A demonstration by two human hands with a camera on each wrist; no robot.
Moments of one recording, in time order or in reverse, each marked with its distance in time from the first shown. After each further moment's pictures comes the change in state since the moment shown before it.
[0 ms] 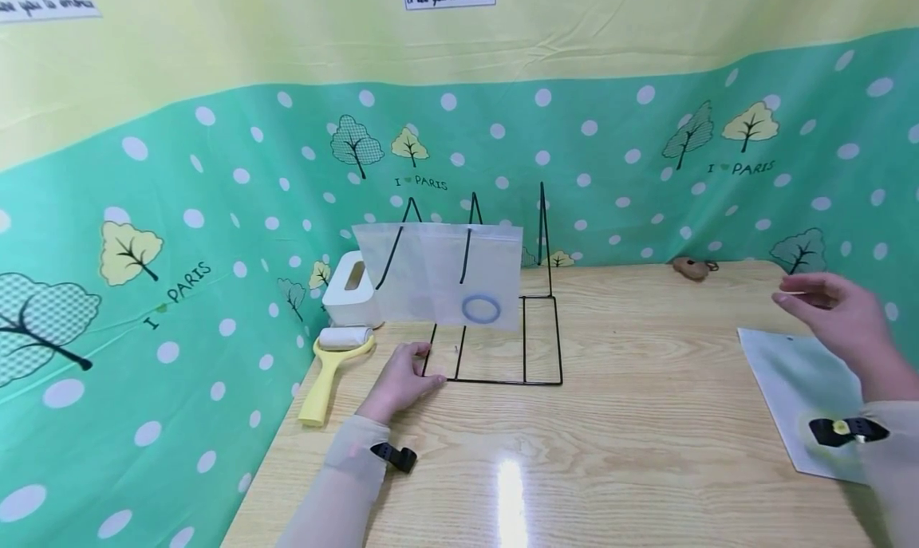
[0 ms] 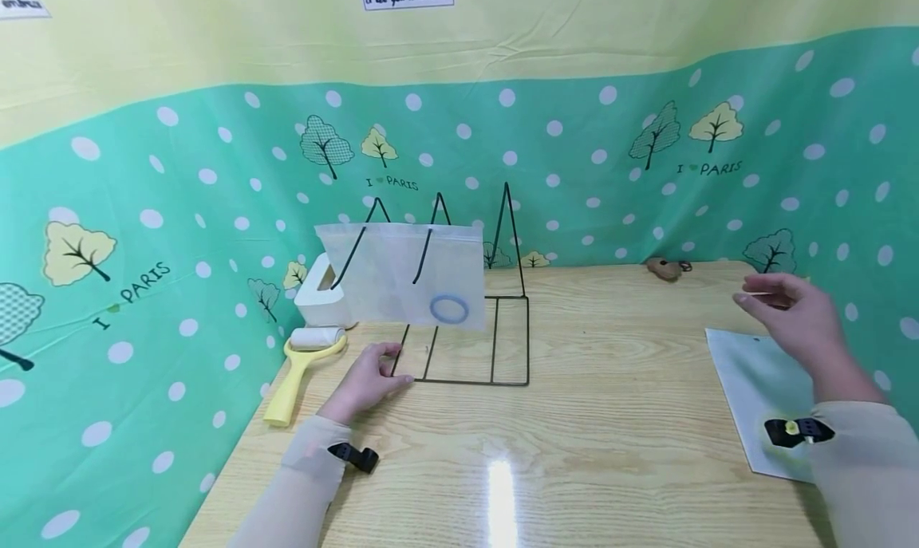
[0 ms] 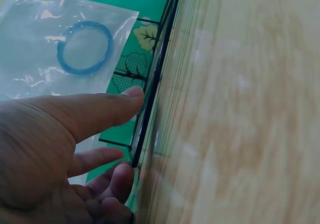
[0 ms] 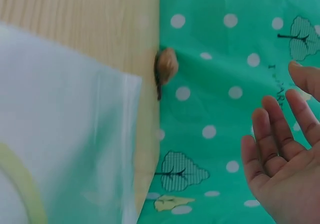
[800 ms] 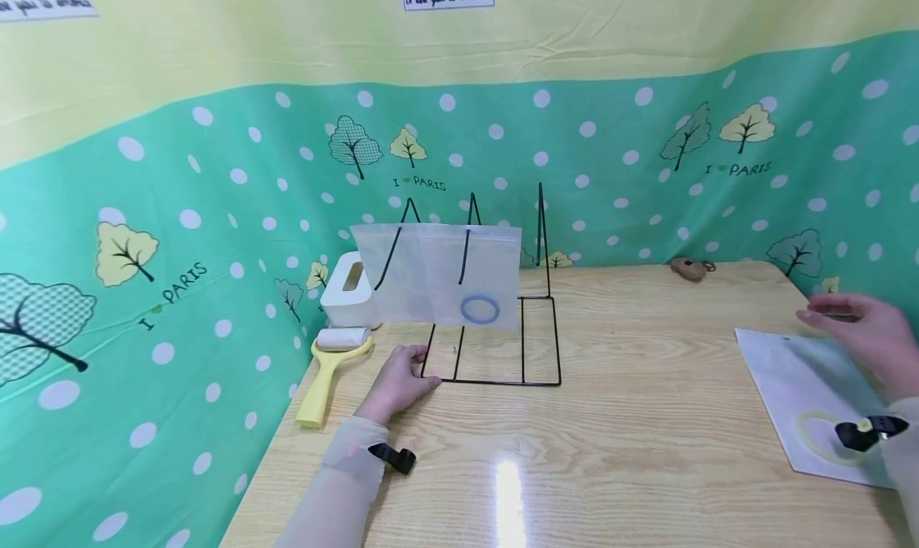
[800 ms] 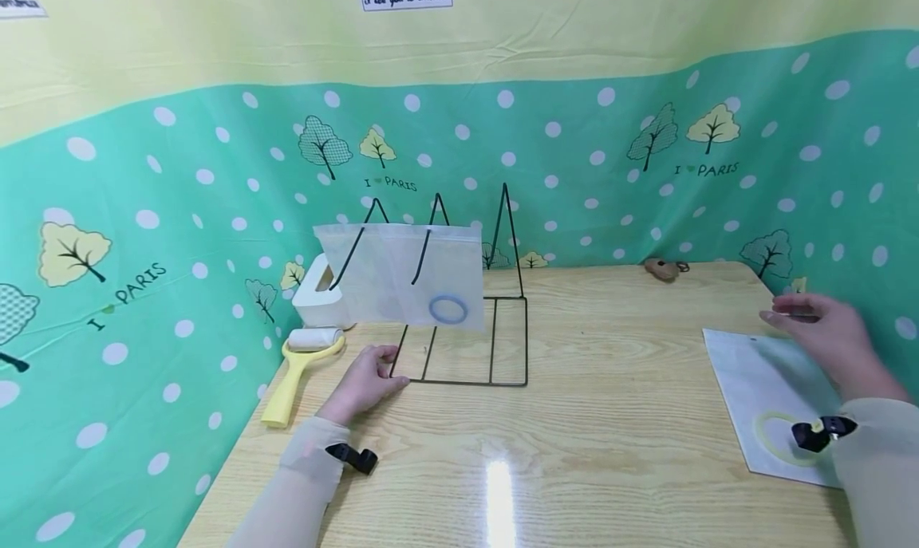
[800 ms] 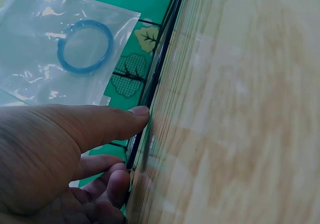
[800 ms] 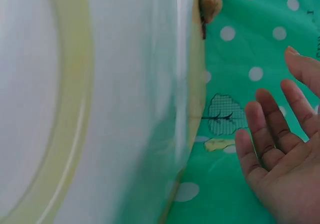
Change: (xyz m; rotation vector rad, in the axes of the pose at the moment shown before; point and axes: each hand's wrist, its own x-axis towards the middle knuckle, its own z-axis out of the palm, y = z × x) left_hand 0.002 -0.007 0.001 0.005 0.016 0.044; right_hand 0.015 0.075 -0.017 -0.061 -0.059 0.102
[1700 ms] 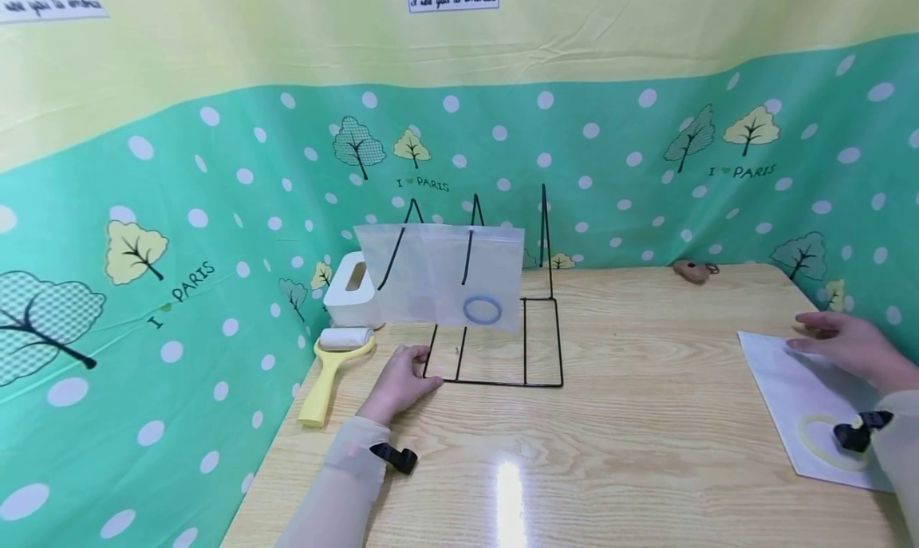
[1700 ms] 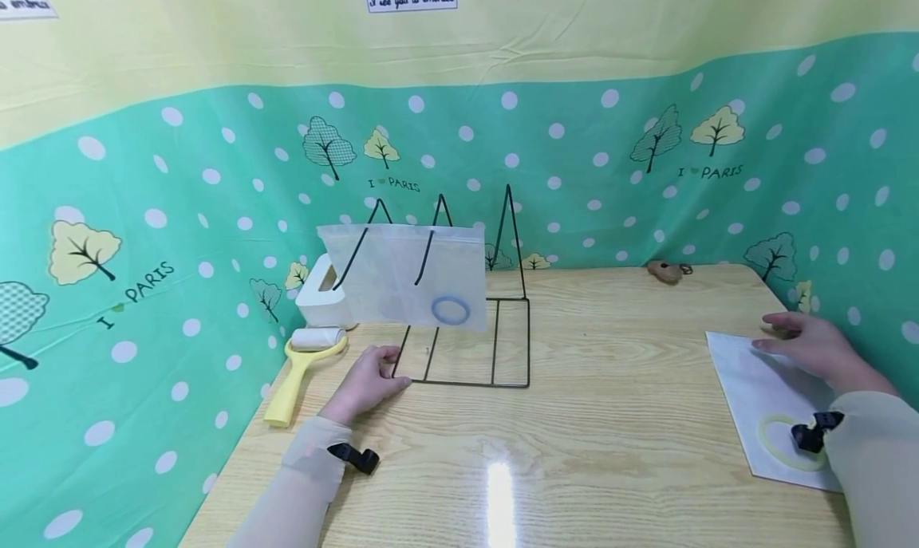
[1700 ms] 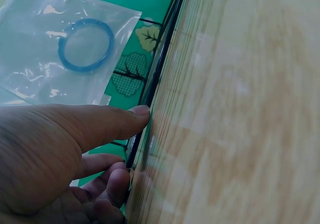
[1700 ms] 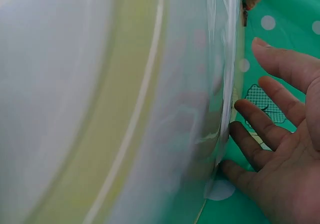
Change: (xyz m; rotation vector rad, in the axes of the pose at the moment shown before) left_hand 0.000 -0.003 0.001 0.007 -0.002 0.001; right_hand 0.021 0.037 0.017 -0.138 -0.244 -0.061
